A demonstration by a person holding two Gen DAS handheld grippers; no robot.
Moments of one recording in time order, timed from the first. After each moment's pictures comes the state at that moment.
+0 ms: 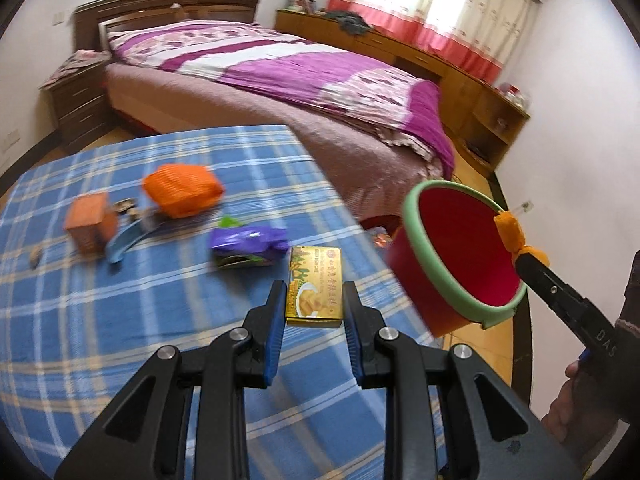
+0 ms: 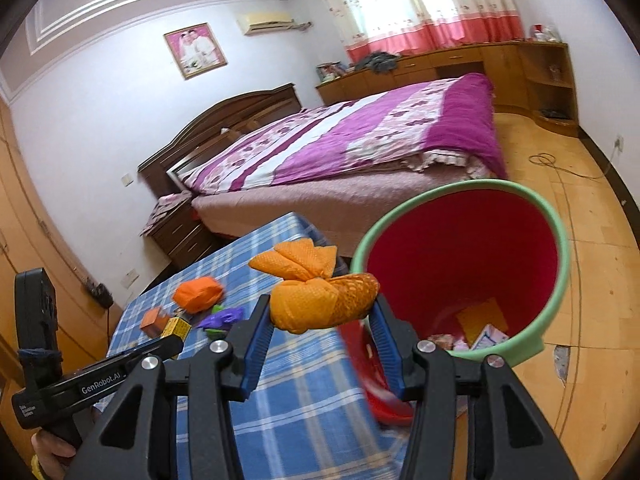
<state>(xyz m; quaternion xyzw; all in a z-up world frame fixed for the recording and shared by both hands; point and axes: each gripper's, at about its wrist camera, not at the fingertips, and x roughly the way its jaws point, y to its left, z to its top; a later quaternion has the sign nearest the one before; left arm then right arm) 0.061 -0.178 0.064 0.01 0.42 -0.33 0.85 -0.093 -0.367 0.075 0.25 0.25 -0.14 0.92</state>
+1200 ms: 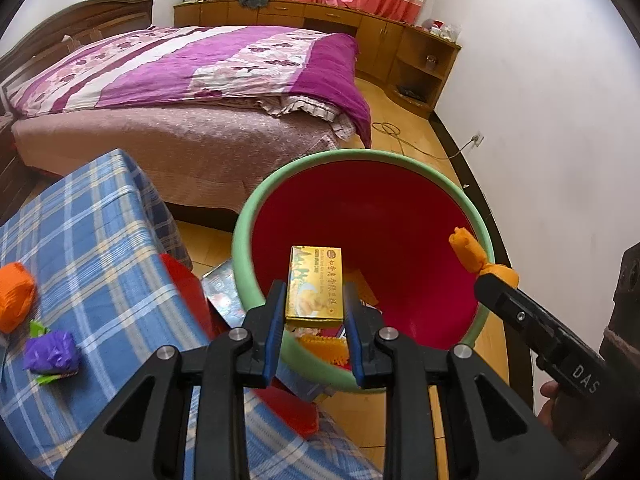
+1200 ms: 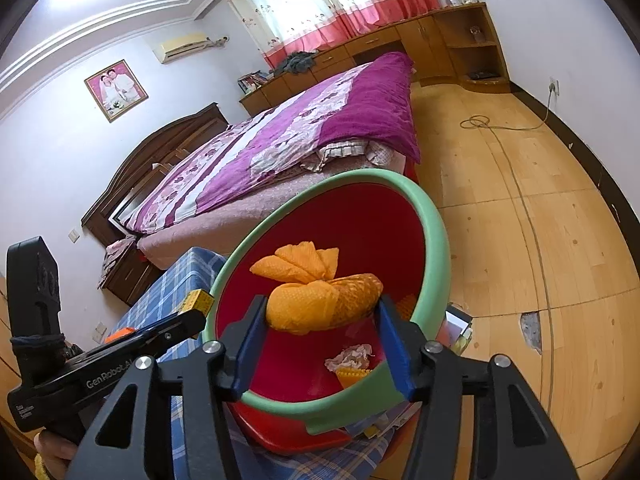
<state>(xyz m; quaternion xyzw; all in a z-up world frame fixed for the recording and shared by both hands) 0.051 -0.376 0.039 0.11 0.42 -0.44 0.79 -0.129 -0.489 0.026 0.33 0.24 -0.24 0.88</state>
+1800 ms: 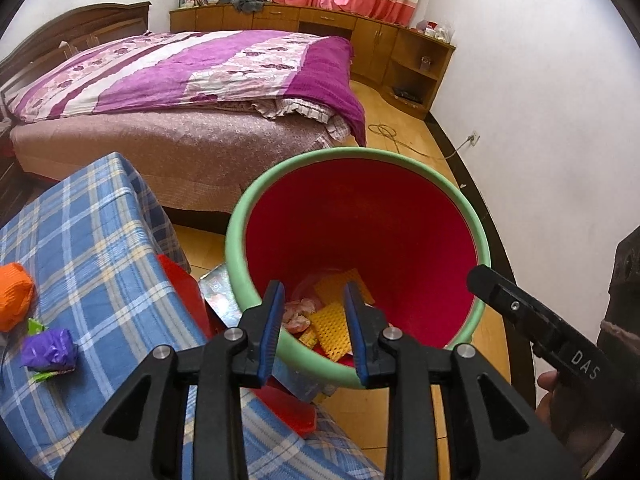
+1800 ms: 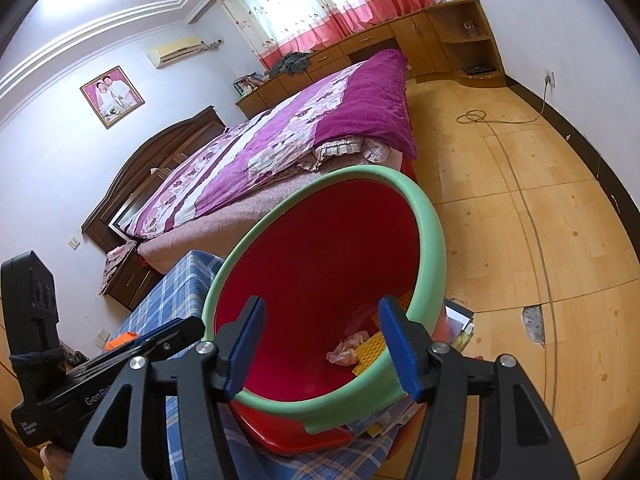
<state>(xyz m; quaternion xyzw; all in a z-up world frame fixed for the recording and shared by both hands) 0.045 -0.368 0.038 0.11 0.41 -0.44 0.79 -0.133 -0.490 0.022 0.35 0.24 -0.24 0.88</state>
